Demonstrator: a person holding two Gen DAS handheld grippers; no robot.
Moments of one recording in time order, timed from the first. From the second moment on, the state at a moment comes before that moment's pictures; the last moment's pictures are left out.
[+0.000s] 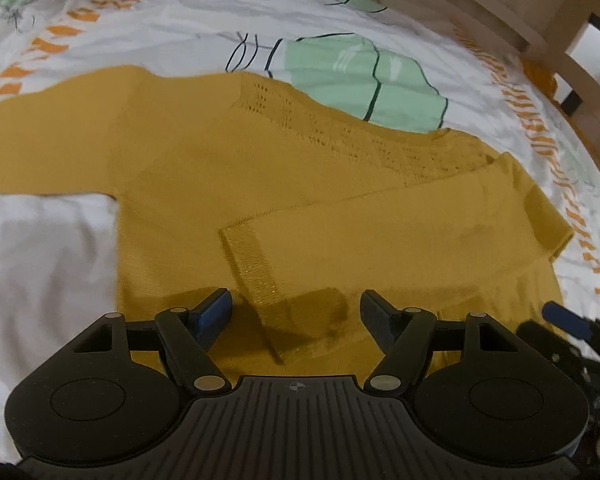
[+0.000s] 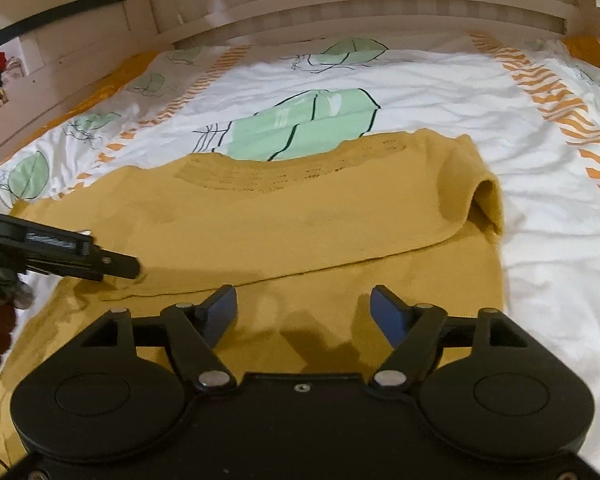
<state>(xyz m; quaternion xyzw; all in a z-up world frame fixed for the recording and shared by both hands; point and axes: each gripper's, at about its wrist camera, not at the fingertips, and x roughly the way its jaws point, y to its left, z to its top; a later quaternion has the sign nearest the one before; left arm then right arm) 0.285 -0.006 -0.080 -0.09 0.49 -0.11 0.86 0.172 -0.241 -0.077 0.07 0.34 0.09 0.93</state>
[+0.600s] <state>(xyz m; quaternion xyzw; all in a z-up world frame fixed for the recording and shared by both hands) 0.302 -0.008 -0.027 0.01 0.37 -0.05 0.93 0.178 -0.238 -0.088 0.08 0.38 0.10 0.92</state>
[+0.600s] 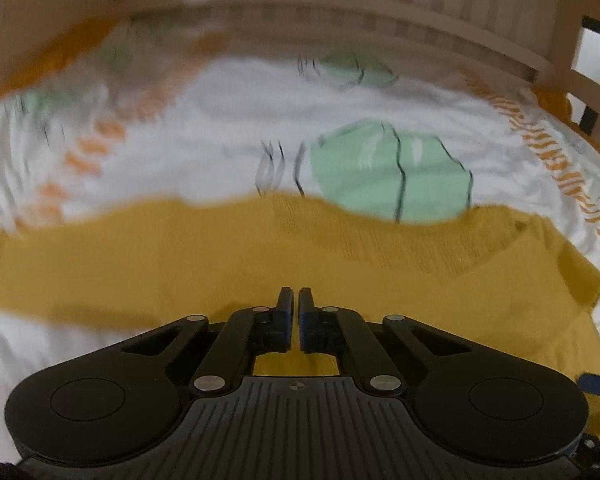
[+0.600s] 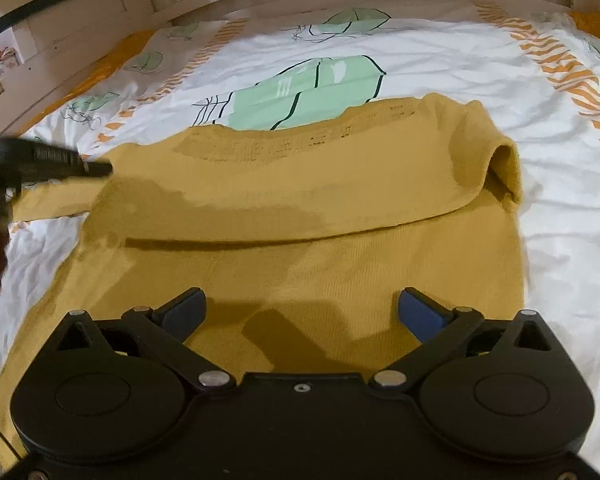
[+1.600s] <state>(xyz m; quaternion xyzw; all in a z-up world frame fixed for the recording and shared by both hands) 0.285 -0.005 -0.085 -0.08 0.45 -0.12 0.88 0.179 -0.236 -0.087 0.09 0.38 0.11 0.91</state>
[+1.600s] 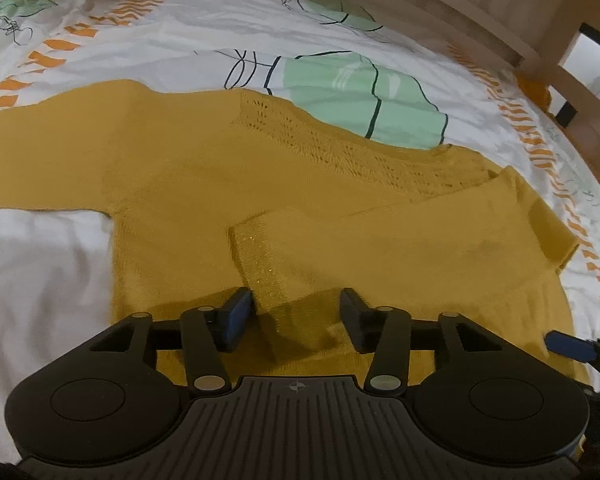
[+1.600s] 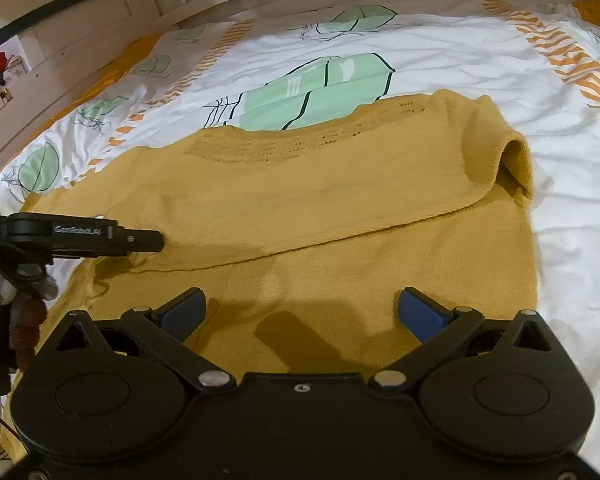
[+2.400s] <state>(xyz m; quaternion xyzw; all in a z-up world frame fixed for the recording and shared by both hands) 0.288 -0.013 -0.086 -0.11 0.42 -0.08 0.90 0.179 -0.235 -0.087 0.10 0.38 0.12 0.91</state>
